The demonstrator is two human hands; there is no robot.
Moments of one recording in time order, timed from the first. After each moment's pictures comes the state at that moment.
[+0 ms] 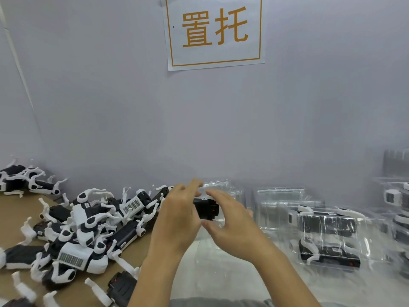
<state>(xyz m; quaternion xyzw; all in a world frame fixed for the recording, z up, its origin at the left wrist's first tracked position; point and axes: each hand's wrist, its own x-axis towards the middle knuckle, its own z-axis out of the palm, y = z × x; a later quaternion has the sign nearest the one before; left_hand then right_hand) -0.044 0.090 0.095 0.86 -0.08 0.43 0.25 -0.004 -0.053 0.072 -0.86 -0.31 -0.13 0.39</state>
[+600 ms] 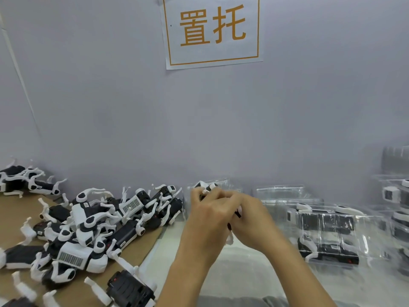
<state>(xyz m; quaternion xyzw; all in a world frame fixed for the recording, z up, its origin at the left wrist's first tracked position) -0.037 0.044 0.083 0.85 -0.20 0.48 0.10 0.008 -0.077 0.078 -0.88 -0.23 -0.12 0.39</state>
